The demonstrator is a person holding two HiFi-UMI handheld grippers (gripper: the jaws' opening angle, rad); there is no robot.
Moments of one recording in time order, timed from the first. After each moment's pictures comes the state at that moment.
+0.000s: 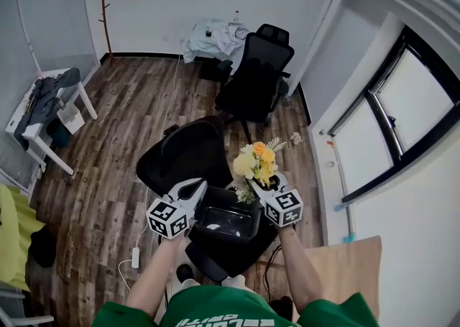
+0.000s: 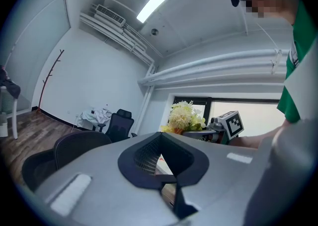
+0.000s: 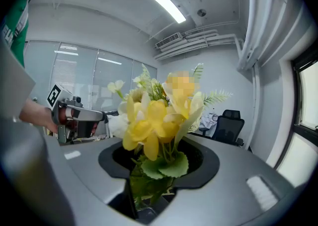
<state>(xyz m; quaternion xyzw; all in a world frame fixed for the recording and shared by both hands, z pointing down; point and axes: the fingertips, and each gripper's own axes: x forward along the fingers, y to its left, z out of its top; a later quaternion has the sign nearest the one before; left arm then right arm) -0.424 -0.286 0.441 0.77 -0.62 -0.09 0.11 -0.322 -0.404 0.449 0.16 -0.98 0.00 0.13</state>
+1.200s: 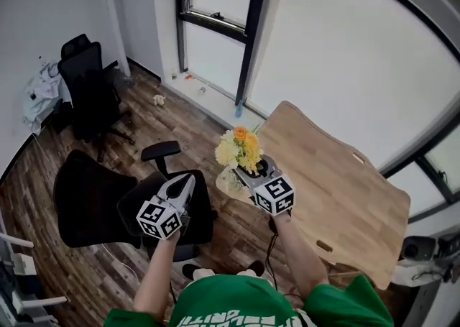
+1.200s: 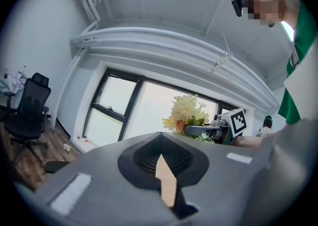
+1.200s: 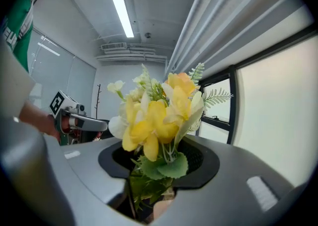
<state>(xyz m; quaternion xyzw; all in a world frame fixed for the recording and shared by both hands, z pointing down) -0.038 -0.268 0.440 0.96 -0.26 -0.03 0.14 0.105 -0.267 0.428 0.53 -0.84 0.03 0.08</state>
